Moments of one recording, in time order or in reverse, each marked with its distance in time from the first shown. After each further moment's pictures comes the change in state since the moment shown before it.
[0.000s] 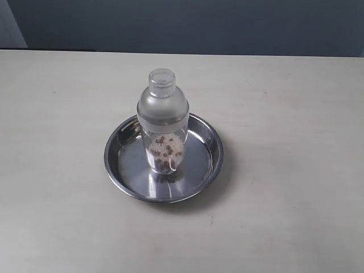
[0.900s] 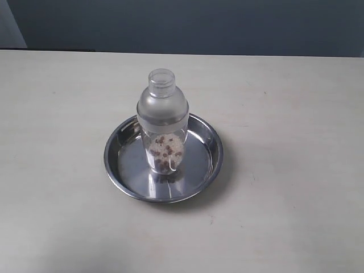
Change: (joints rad) left arm 0.511 -0.444 0.255 0.546 0.571 -0.617; right arm 0.000 0.000 0.000 0.000 0.000 0.000
